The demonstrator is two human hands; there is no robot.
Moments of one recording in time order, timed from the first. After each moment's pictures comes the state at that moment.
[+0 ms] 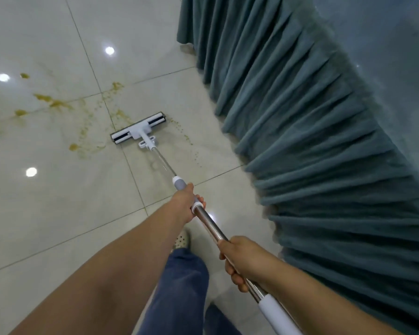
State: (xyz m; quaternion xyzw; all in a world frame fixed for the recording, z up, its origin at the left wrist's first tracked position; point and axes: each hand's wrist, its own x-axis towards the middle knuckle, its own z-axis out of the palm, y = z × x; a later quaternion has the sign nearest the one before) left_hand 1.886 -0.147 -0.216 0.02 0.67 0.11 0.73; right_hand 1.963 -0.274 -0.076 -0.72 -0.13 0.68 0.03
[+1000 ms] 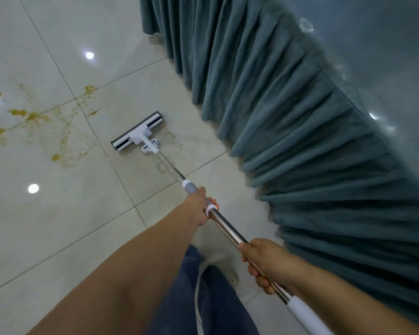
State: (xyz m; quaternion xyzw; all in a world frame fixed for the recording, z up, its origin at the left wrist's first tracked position) left_hand 1.981 -0.225 -0.215 0.05 0.68 0.00 0.73; right_hand 2.056 -0.365 -0.073 -0.72 -0.10 0.69 0.07
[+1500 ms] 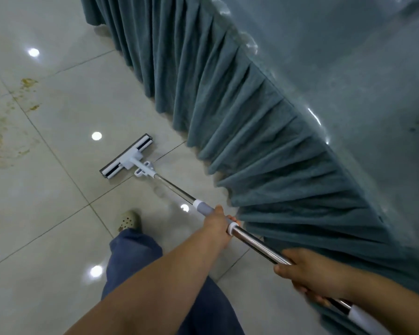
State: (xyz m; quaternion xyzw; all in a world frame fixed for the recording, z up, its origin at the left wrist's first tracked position) left_hand 2.068 -0.431 -0.169 -0.05 0.64 -0.03 0.77; right_hand 2.153 -0.558 -0.016 -0.75 -0.17 0.64 -0.03
